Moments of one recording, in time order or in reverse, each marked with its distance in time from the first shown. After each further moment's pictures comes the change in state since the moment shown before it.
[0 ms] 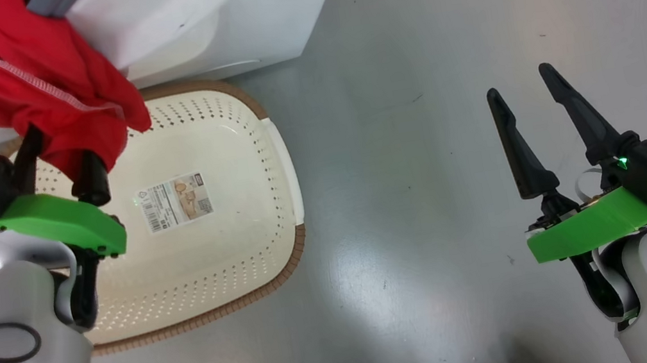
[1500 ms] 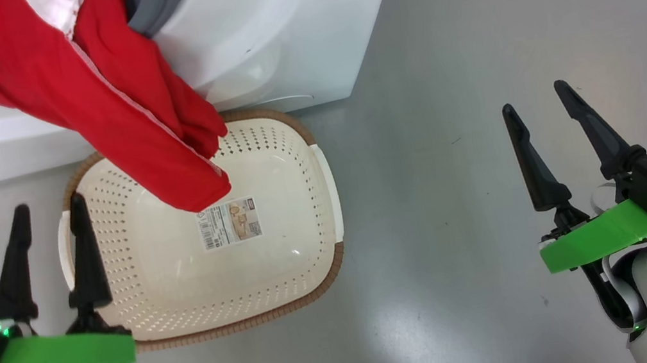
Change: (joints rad) left arm 0.487 -0.066 0.251 -0.599 0.080 0.000 0.000; right arm 0.037 -0.002 -0.039 0.020 -0.047 0.000 0.000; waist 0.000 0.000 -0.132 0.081
